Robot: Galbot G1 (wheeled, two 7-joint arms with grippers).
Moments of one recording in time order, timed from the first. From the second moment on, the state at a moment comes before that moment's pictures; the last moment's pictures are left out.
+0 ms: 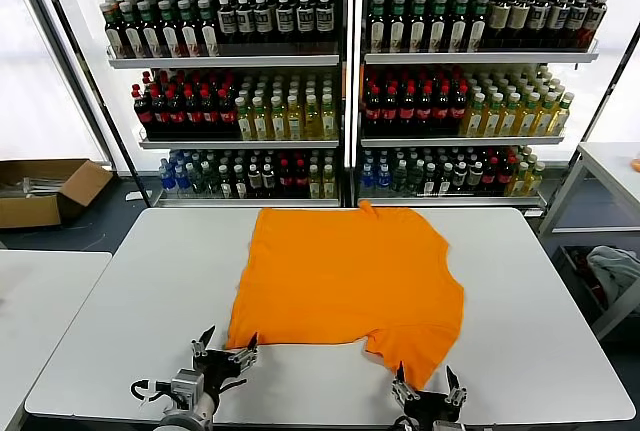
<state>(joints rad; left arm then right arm) 1.52 -1.34 -0.44 -2.03 -0.11 0.46 -0.06 -1.69 1.36 0.19 2.17 0.19 -0.39 0.57</state>
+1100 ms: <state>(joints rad) 1.53 -1.35 -0.41 -2.02 -0.08 0.46 -0.05 -1.68 1.36 0.22 2.16 0.22 -0.37 0.56</state>
